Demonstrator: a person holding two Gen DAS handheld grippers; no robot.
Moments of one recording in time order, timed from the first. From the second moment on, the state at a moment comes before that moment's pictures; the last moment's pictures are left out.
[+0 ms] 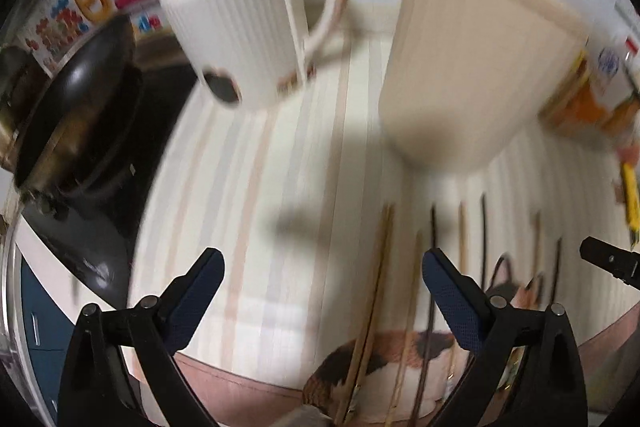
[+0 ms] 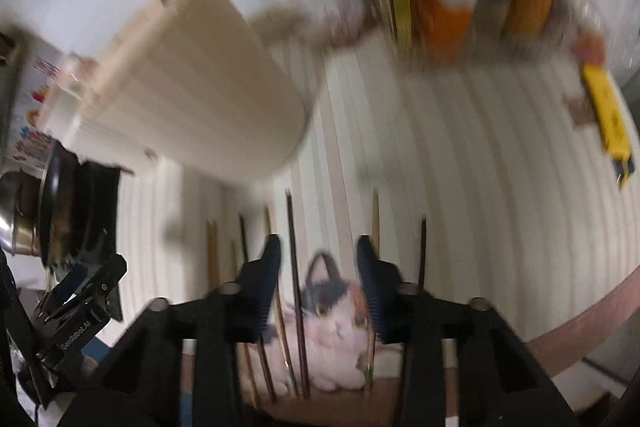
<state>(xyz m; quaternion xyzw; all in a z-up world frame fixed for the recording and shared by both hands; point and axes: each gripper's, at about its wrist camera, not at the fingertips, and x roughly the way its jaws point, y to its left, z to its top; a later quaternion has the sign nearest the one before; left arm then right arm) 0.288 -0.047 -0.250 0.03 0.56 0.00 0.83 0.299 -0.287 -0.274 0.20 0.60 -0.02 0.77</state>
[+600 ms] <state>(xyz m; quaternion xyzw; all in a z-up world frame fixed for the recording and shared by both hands) 0.286 -0.075 -0.336 0.04 0.64 -0.06 0.77 0.291 -0.289 -0.344 0.16 0.66 -0.05 0.73</state>
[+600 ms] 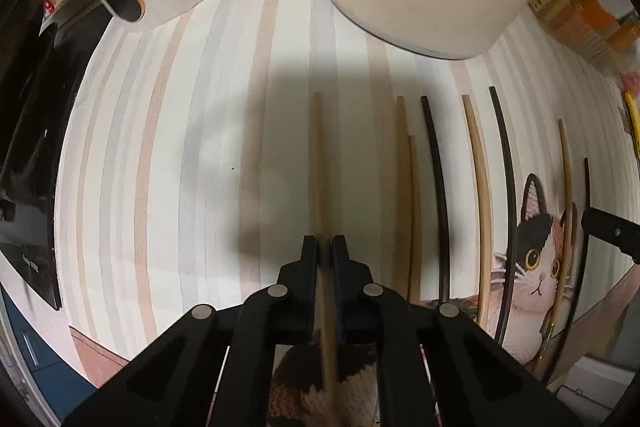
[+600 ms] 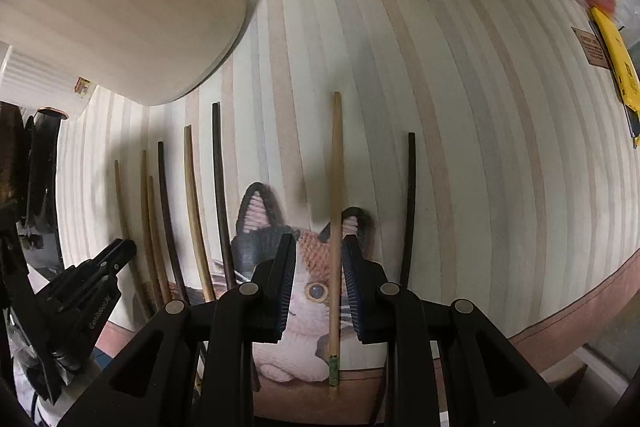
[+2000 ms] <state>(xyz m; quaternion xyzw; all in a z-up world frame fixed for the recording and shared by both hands) 0.274 -0.042 -0.337 -0.04 0.65 -0.09 0.75 0.304 -0.312 -0.355 0.18 0.67 -0.04 0.72</state>
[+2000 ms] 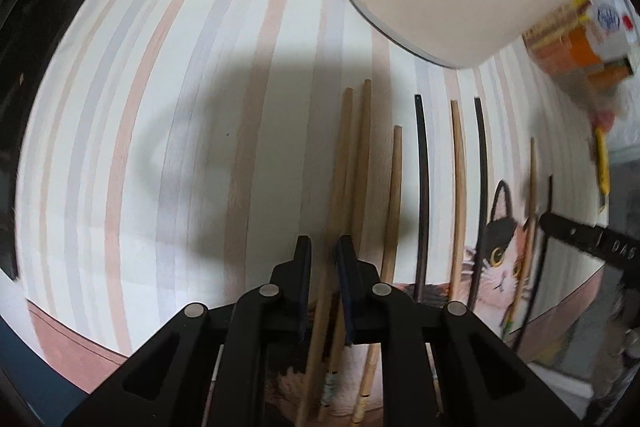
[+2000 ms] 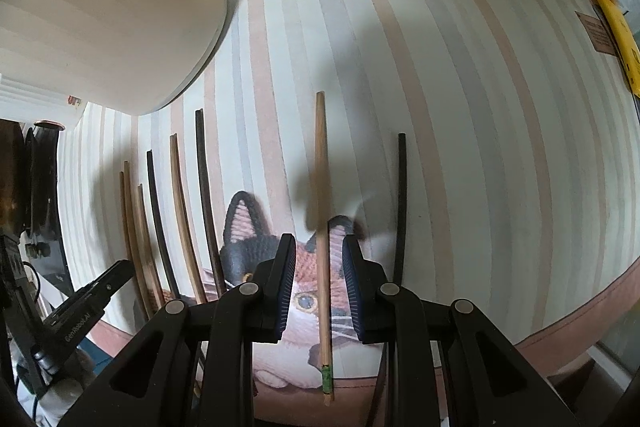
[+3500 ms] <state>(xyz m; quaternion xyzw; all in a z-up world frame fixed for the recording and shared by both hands) 0.299 0.008 -0.336 -0.02 0.66 -0.04 0.75 0.322 -0.238 -0.374 0.04 0.73 -0.03 0.69</state>
